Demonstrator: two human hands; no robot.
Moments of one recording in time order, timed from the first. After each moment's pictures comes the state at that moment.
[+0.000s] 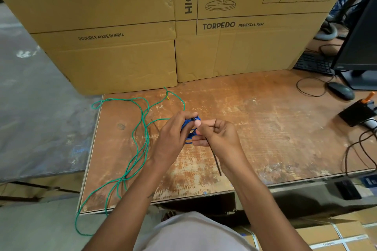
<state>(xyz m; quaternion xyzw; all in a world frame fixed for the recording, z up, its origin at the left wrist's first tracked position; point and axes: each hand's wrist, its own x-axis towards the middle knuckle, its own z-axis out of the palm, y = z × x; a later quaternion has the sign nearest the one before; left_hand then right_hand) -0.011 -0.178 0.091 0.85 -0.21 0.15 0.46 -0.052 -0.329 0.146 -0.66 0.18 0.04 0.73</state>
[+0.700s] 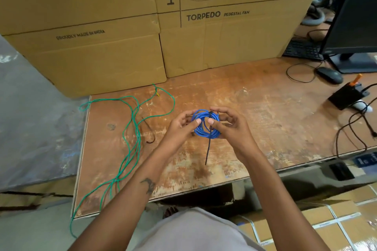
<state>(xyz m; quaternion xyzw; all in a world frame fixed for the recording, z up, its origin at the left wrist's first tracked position) 0.006 -0.220 0.061 0.66 0.00 -0.21 0.73 -0.038 -0.402 0.082 -0.70 0.12 0.00 0.70</state>
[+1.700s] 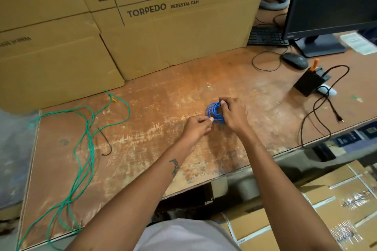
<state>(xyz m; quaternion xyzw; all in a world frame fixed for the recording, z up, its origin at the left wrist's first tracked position) 0.031 -0.421 -0.015 0.68 0.08 -0.28 0.67 0.031 -0.584 -0.026 -0.90 0.21 -0.06 0.38</state>
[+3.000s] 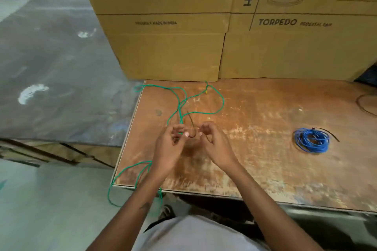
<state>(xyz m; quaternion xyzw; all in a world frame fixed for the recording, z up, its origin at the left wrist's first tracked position) -0.045 -0.091 0.028 0.83 0.13 0.05 0.55 -0.017 -0.261 0.024 -0.86 -0.05 0.06 0.50</state>
